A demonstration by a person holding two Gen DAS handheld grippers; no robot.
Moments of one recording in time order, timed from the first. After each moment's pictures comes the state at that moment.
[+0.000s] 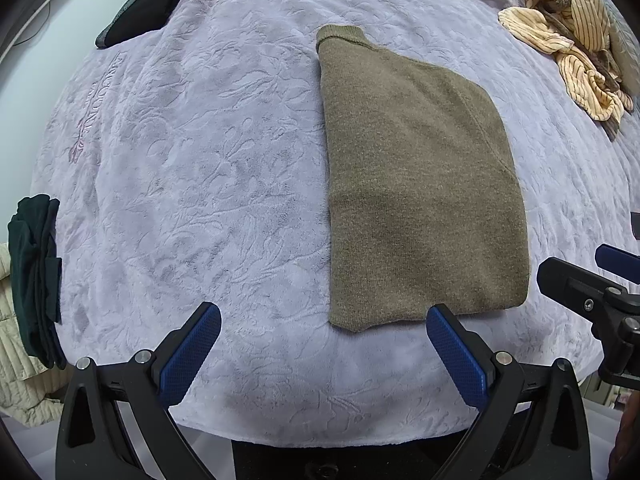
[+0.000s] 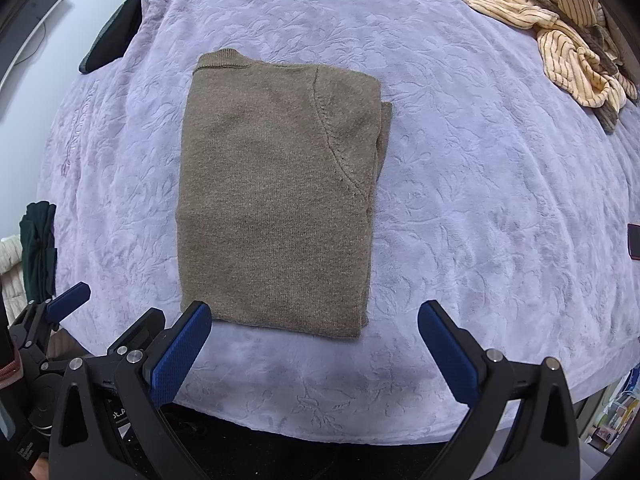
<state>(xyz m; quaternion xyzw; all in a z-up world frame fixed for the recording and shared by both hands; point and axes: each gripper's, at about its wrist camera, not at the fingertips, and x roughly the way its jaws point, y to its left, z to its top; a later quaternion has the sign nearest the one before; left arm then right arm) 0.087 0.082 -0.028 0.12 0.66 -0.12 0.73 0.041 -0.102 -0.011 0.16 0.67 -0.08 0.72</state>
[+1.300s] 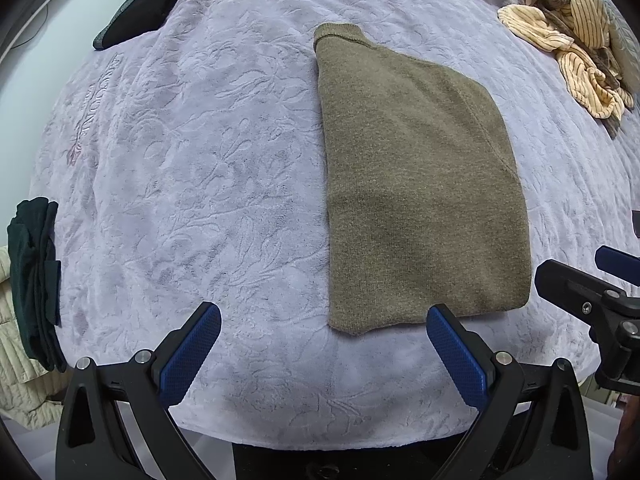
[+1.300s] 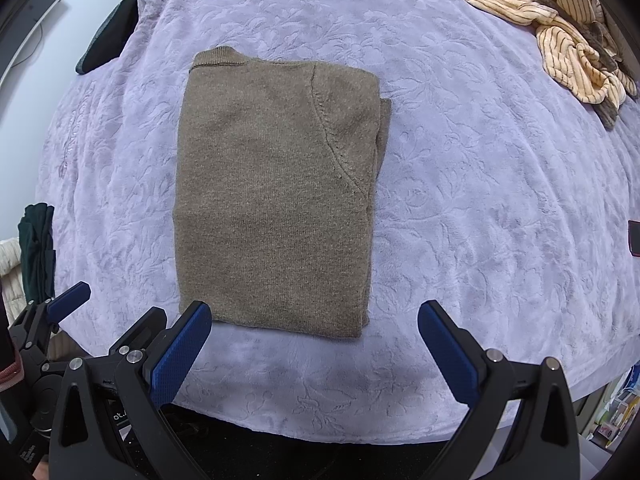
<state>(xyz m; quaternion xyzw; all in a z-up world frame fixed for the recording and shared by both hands) 0.090 0.079 -0.029 0.13 0.66 -0.12 0.73 0.041 -0.099 -0.014 0.16 0.67 -0.09 0.72</state>
